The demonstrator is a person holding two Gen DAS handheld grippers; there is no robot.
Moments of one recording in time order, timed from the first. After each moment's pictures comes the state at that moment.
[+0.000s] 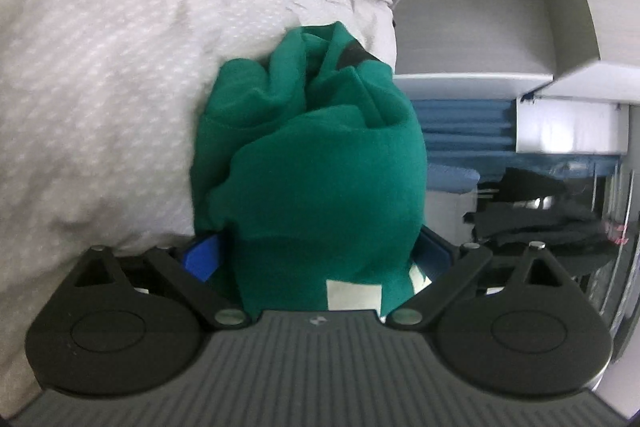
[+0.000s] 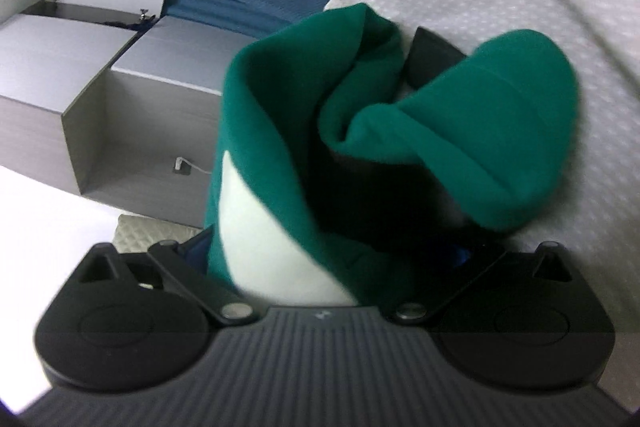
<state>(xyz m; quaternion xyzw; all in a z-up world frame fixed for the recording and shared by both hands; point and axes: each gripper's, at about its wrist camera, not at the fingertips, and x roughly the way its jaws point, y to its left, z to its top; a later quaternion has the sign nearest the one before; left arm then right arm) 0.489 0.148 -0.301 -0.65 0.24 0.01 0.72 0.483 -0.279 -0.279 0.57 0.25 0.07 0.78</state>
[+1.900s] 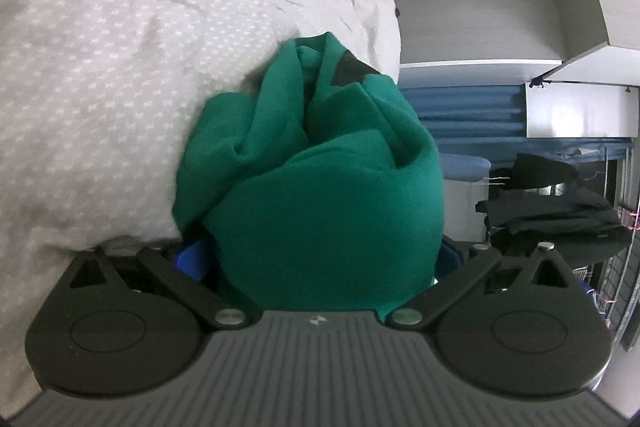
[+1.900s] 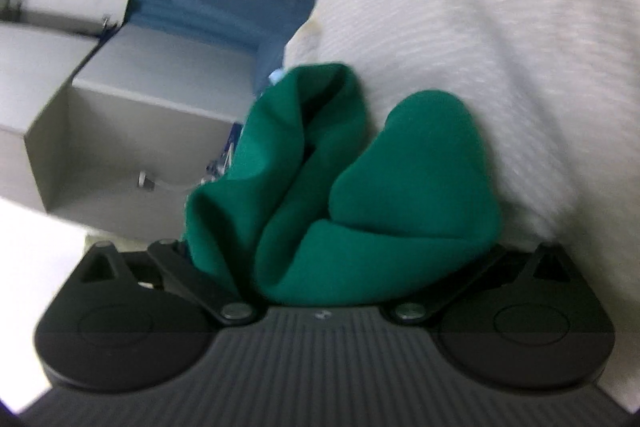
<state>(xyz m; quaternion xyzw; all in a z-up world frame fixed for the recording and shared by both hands) 0.505 0.159 -0.300 -0.63 0.26 0.01 0.73 0.516 -0.323 -0.266 0.55 0.29 0.02 0.78</state>
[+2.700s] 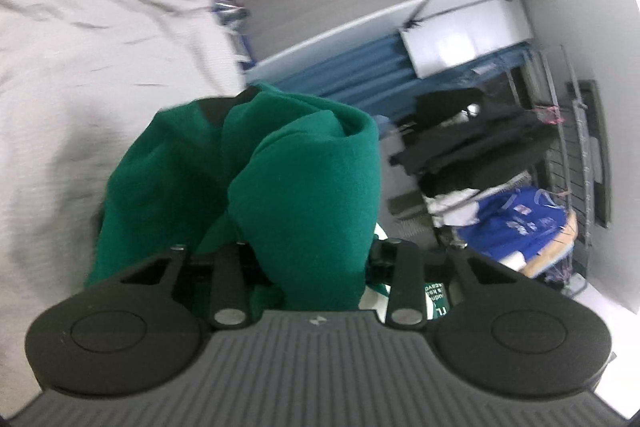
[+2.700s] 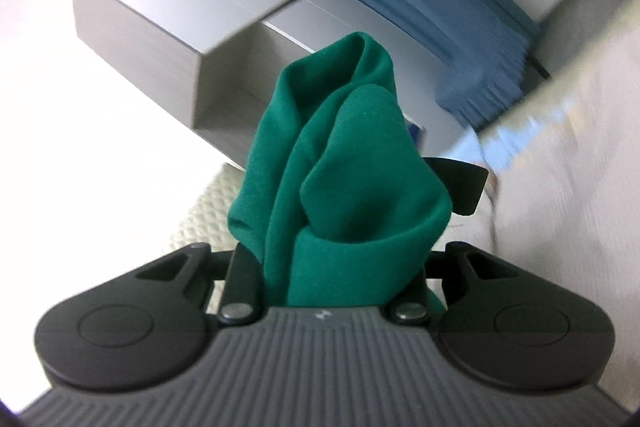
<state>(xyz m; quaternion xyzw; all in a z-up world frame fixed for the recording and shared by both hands) 0.512 0.136 -0.198 -0.52 0.18 -0.14 0.82 0.531 -0.341 -0.114 0.44 0.16 0.26 0.85</state>
